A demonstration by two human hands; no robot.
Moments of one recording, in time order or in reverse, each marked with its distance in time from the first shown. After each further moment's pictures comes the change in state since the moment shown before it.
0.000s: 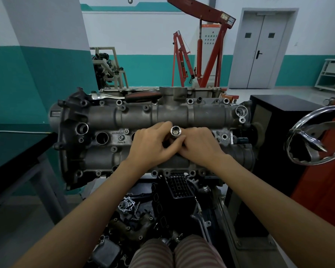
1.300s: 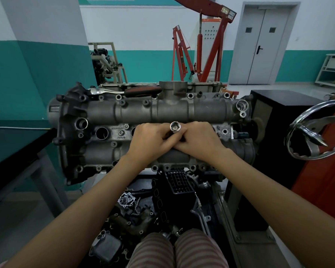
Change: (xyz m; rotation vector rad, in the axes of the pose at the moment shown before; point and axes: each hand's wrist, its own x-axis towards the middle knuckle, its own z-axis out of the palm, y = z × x) left_hand -0.001 -0.003 0.002 -0.026 0.009 -0.004; right_hand 0.000 0.000 0.001 -0.014 -0.017 0.028
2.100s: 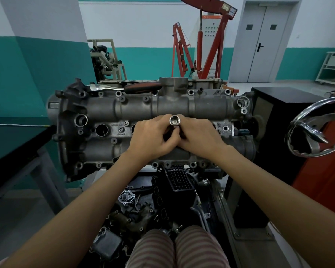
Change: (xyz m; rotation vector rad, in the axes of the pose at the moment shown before) left_hand 0.000 0.005 -0.003 -0.001 0.017 0.044; right_hand 0.000 -0.002 -0.003 0.055 0.030 -0.057
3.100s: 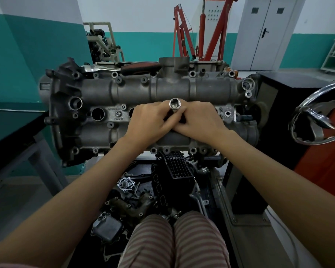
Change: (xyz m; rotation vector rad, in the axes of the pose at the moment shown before) left_hand -0.001 0.000 0.003 0.073 -0.014 -0.036; right_hand 0.000 -0.001 0.001 -0.028 0.020 0.056
